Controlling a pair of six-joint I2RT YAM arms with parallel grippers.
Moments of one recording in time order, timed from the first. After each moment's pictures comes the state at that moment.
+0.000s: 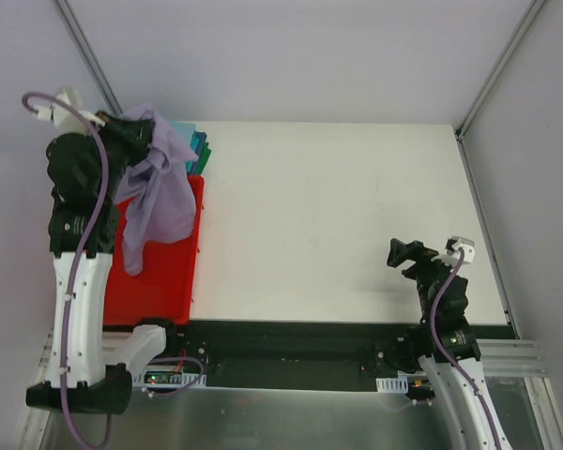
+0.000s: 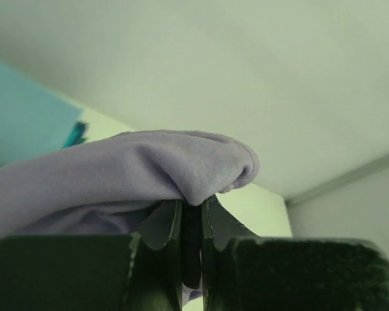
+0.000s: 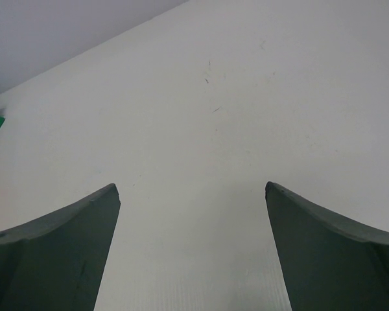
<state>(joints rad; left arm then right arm) 0.05 0.90 1.26 -0.43 0.02 -0.70 0.24 0.05 0.19 -0.28 0.25 0.43</state>
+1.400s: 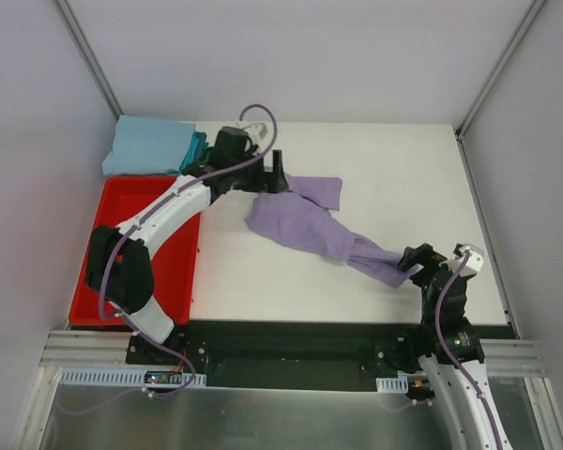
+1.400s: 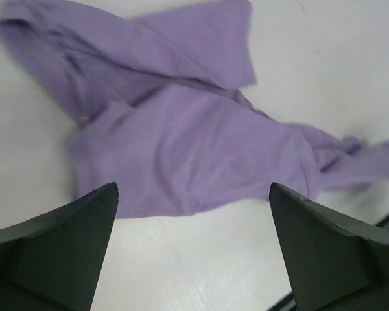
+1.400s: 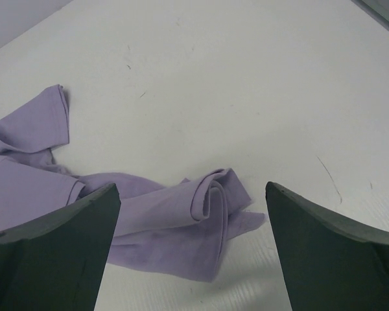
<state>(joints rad) -0.42 1.63 1.36 -0.40 0.22 -0.40 0.24 0.03 0.24 -0.50 0.45 0.48</state>
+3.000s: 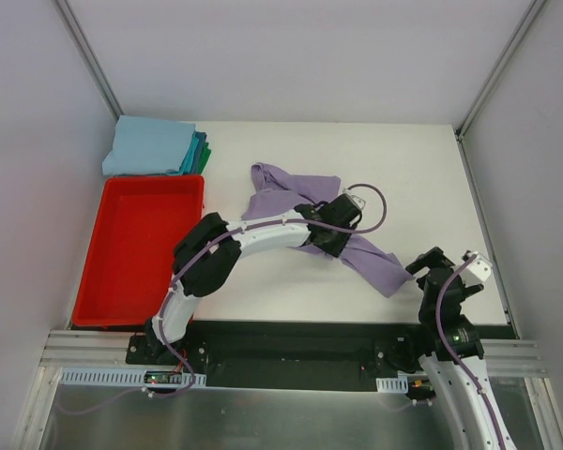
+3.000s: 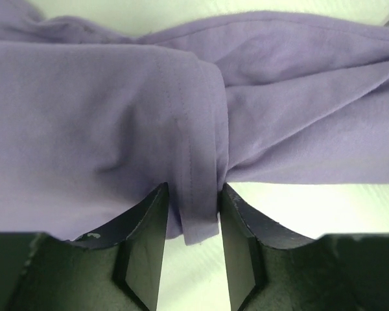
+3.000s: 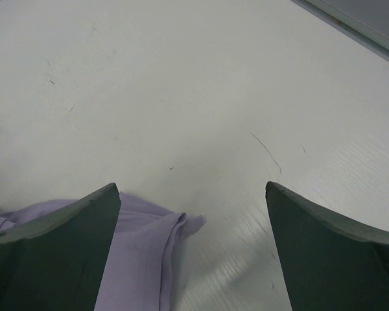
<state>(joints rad) -1.01 2.13 1.65 -0.50 -0.08 -0.37 0.24 0.09 0.24 -0.61 0.68 0.62</state>
